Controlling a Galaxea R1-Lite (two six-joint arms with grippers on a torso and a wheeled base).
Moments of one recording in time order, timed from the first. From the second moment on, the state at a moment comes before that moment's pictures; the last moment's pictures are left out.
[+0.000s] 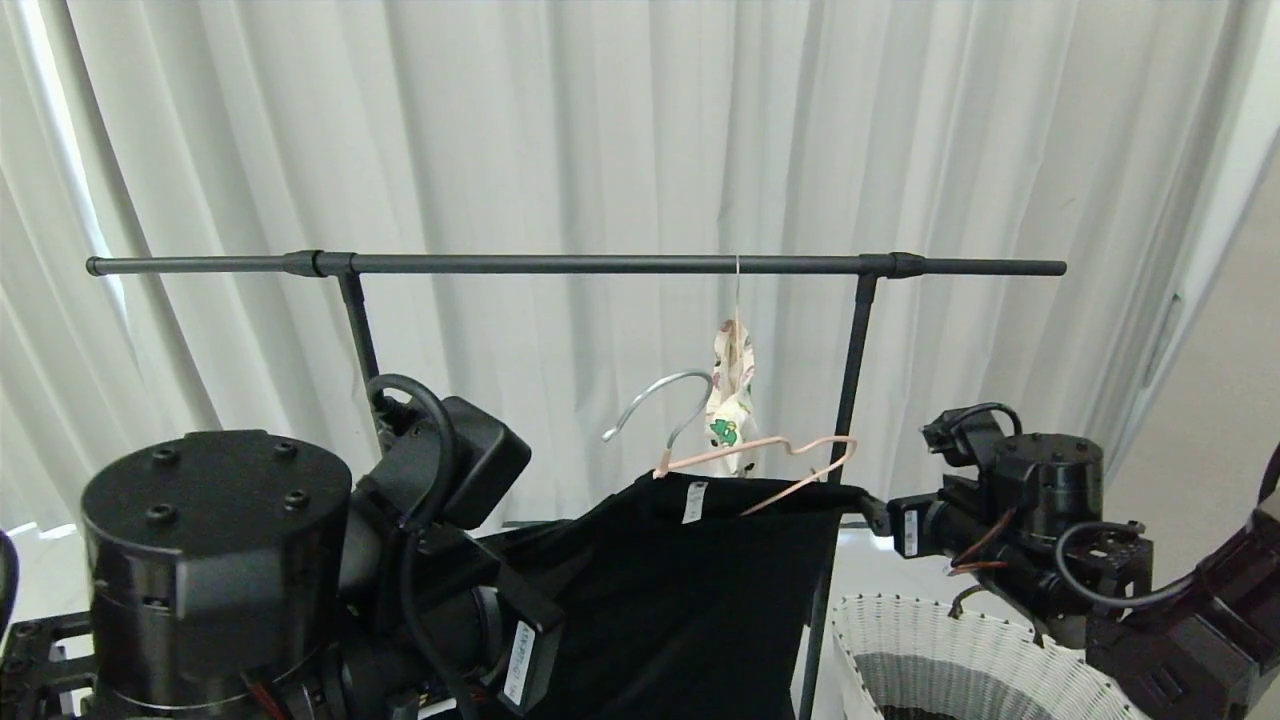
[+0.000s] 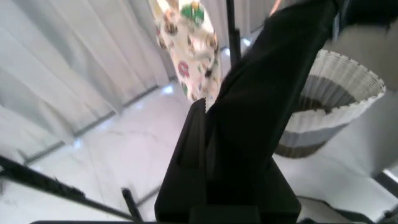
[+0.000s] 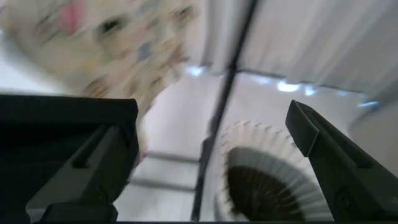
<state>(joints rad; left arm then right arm) -0.84 1.40 -0.58 -0.40 0.22 -0.01 0.49 1.91 -0.51 -1.05 -0.29 0.11</state>
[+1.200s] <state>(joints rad) -0.84 1.50 -0.48 -0.40 0.17 -0.06 0.28 1.55 -0.71 -0.36 0.39 -0.31</state>
